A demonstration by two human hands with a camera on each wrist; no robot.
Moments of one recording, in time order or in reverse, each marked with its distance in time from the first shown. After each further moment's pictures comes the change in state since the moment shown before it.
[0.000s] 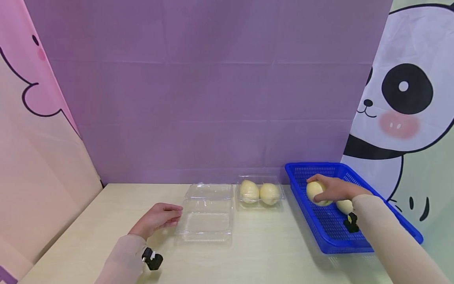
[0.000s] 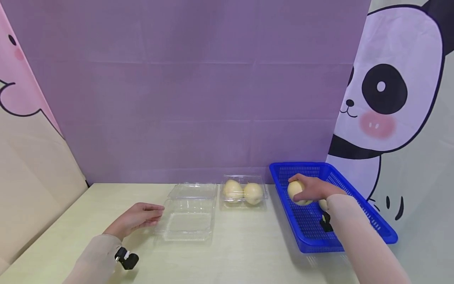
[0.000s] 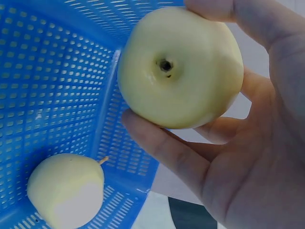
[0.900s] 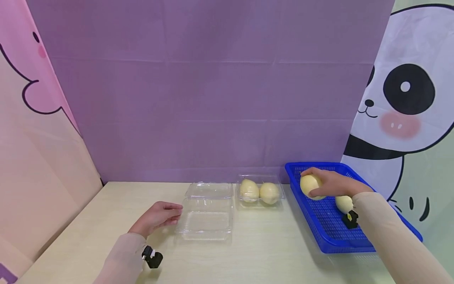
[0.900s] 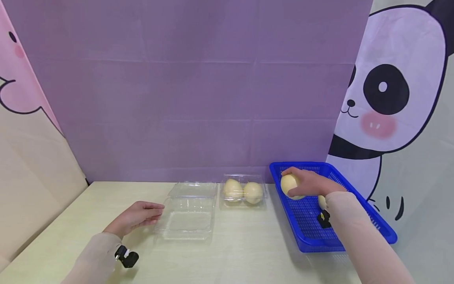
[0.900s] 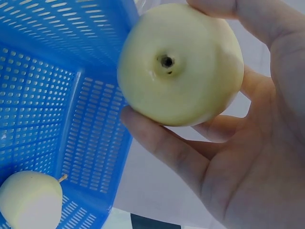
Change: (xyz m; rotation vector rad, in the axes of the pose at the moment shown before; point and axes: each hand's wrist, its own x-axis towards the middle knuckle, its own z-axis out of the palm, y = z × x) left_hand 0.001 -0.001 0.000 0.014 0.012 -0.015; right_hand -0.005 -0.032 -0.012 -0.008 0.044 -0.091
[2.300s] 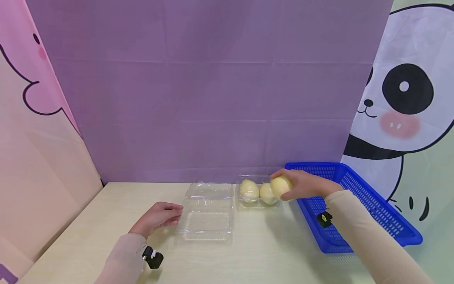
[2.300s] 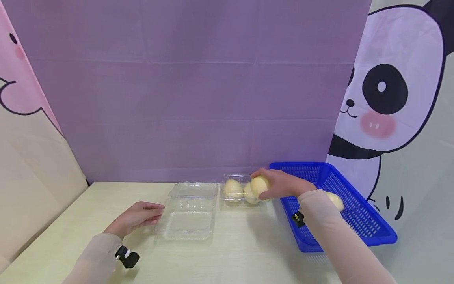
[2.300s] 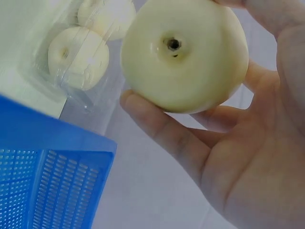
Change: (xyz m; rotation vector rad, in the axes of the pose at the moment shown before) left_hand 0.001 0.000 0.001 -0.001 0.004 -0.005; right_hand 0.027 -0.059 0.025 -0.011 -0.031 -0.154
